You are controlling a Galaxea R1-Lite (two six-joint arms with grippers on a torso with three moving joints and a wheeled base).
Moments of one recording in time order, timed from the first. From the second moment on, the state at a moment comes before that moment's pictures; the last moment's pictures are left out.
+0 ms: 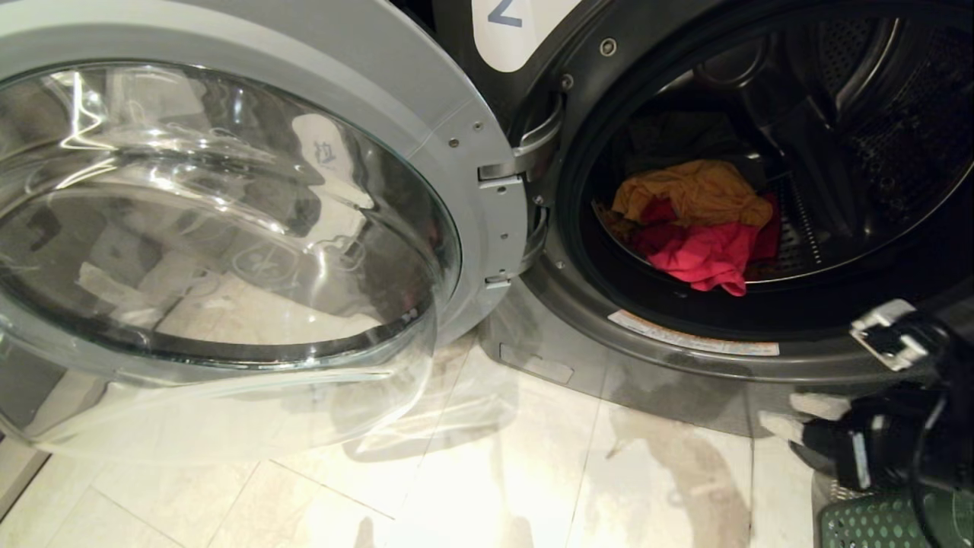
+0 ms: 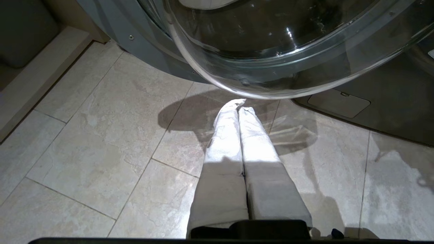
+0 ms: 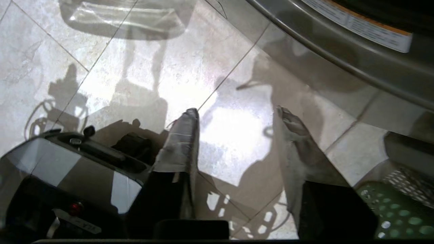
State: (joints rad) left arm 0.01 0.00 0.00 -0.11 0.01 -0.01; right arm 0.20 1.29 -0.55 -0.23 0.13 -0.09
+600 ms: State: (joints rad) left arm 0.01 0.00 0.00 -0.11 0.01 -0.01; right arm 0.34 1.71 -0.92 -0.47 -0.32 0.07
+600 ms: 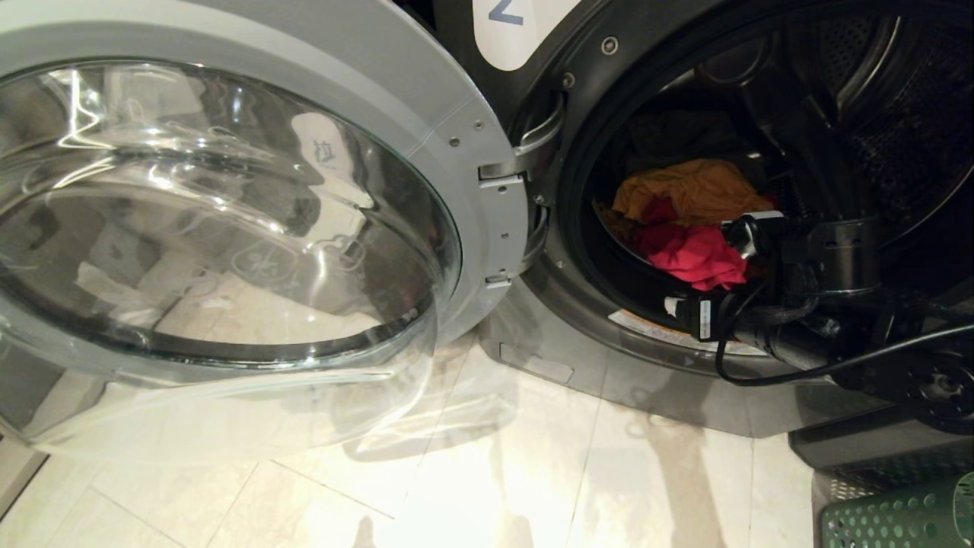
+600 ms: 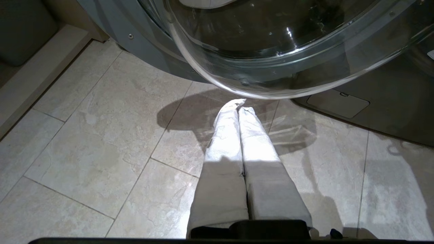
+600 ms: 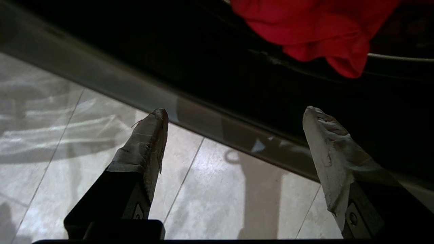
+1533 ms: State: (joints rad) left arm 0.01 0.00 0.00 -0.11 0.01 -0.01; right arm 0.22 2.01 -1.22 -0.54 -0.47 0.07
